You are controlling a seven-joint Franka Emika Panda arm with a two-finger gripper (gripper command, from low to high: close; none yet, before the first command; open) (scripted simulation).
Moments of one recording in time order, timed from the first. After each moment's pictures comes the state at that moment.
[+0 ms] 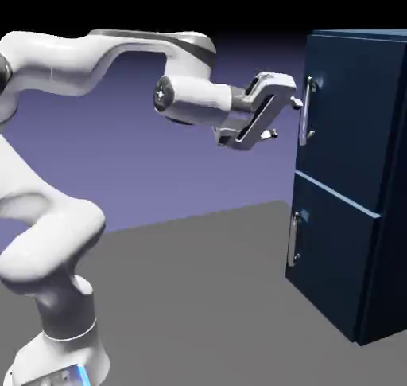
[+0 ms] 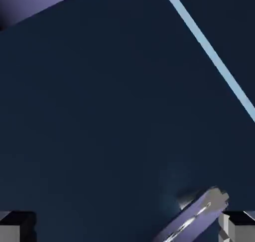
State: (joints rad) arm -0.74 -0.73 0.74 -2.42 2.07 2.91 1.45
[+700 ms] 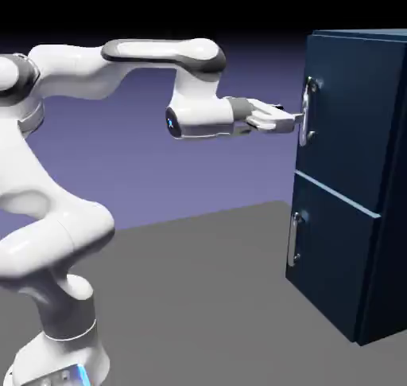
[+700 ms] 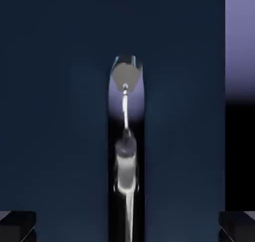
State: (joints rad) arm -1.06 -0.78 1.05 -2.24 2.86 2.85 1.71
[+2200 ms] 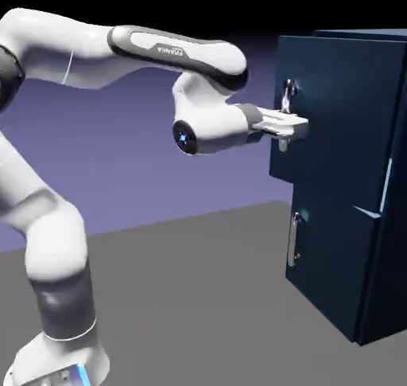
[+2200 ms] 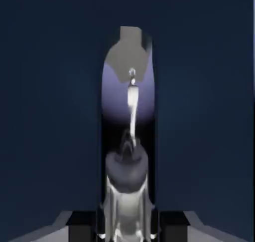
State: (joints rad) arm -0.03 -0.54 0.06 -2.45 2.40 2.69 1.50
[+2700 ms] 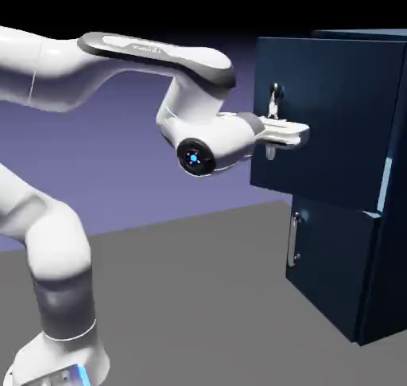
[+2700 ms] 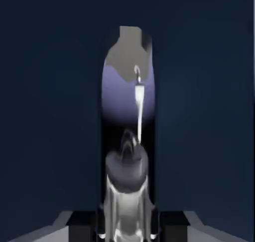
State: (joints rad) arm 0.02 -0.70 -0.25 -2.61 1.75 2.34 1.87
